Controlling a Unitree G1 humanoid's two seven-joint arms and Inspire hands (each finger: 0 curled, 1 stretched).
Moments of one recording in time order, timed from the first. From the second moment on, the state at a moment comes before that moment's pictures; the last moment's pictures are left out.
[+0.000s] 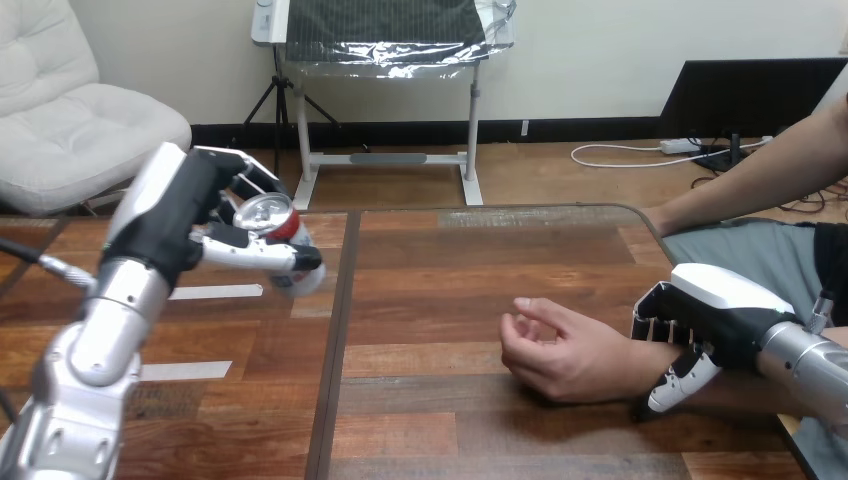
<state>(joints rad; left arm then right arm) -0.33 0.46 0.01 0.26 0.29 -0.04 -0.15 -0.48 -0.71 0.33 0.84 -0.52 -0.41 0.20</state>
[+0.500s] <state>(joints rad) -0.40 0.41 -0.03 0.42 0.29 -0.12 -0.12 -0.49 -0.71 0.31 0.84 -0.49 -0.44 0.20</state>
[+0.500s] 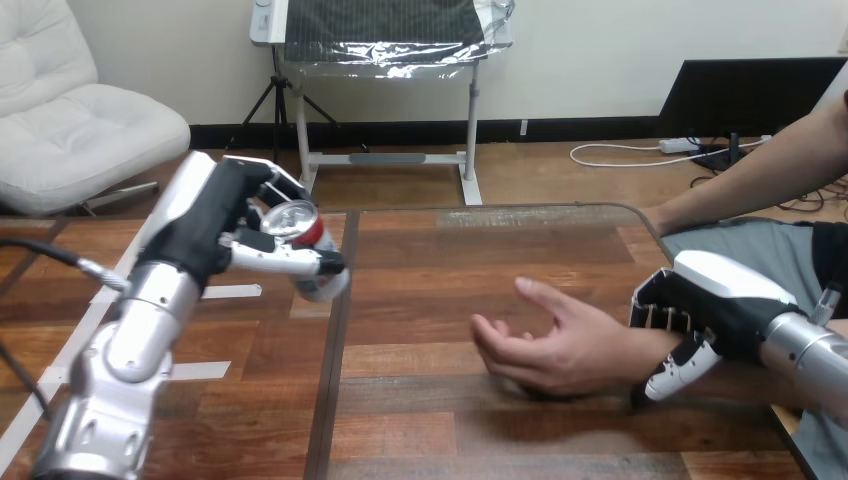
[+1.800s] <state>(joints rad) -0.58 0.28 -0.09 0.81 0.29 -0.15 -0.08 -0.52 -0.69 0.30 0.79 -0.47 -0.41 0.24</state>
